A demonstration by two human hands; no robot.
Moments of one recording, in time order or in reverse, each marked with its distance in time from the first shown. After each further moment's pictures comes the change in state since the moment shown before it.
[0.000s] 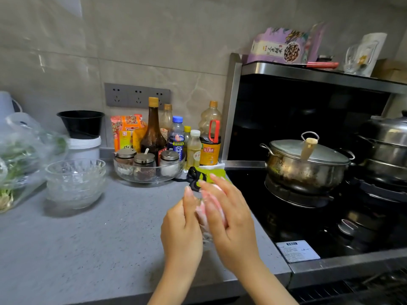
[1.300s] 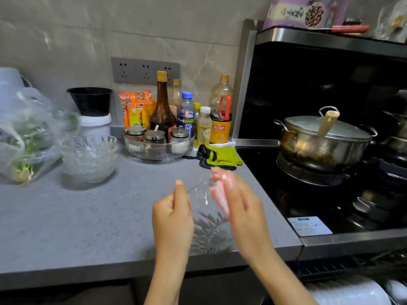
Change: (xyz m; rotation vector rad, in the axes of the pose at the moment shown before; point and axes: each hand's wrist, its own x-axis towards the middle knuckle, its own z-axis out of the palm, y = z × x) left_hand -0.018 0.000 -0.031 -0.035 0.134 -0.166; right_hand -0.016 -0.040 -0.006 0.283 -0.156 0.467
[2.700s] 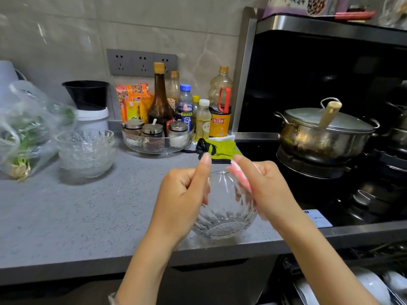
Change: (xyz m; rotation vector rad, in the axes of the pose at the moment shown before) left_hand 0.012 0.030 -0.003 0.098 -0.425 0.269; right_hand 0.031 -0.031 -0.037 0.191 -0.108 0.275
